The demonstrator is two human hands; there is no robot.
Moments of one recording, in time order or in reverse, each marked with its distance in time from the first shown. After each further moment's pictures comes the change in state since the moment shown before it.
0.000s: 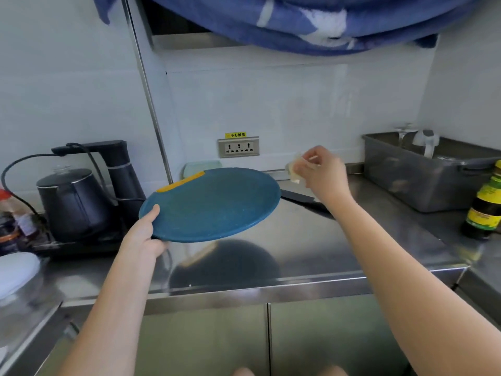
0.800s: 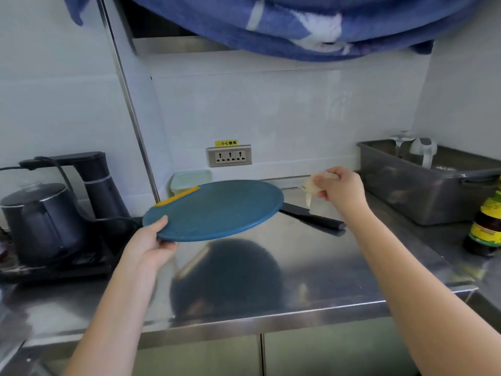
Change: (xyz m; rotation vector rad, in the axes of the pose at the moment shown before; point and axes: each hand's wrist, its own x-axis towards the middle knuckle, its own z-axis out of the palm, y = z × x) left_hand 0.026 -0.010 0.040 -0.154 -0.093 -0.086; right_hand 0.042 0.044 -0.022 0.063 0.059 0.222
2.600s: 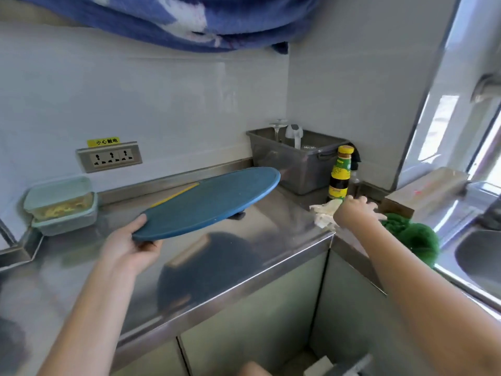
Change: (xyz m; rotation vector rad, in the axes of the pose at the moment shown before) left_hand -0.005 -0.113 0.077 0.085 -0.252 -0.341; right_hand -0.036 0.096 -0.204 -1.268 0.125 0.691
